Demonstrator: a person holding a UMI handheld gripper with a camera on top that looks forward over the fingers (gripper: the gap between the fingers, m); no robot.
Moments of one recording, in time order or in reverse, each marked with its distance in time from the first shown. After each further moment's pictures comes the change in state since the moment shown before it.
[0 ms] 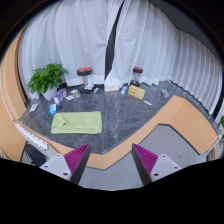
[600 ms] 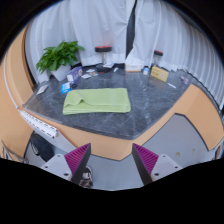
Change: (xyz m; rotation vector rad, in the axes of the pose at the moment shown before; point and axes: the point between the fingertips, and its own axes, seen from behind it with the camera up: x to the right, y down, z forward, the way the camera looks) arm -0.138 0.113 0.095 -0.114 -0.116 -0.020
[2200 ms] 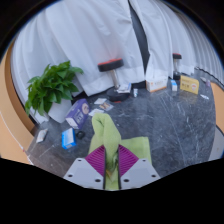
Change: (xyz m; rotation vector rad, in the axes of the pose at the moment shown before) arm -0.112 -0.252 0.252 0.208 -0.179 0.199
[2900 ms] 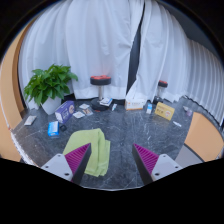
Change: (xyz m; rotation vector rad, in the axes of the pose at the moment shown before) arm 0.086 -0.035 -0.142 0.089 0.195 -0.260
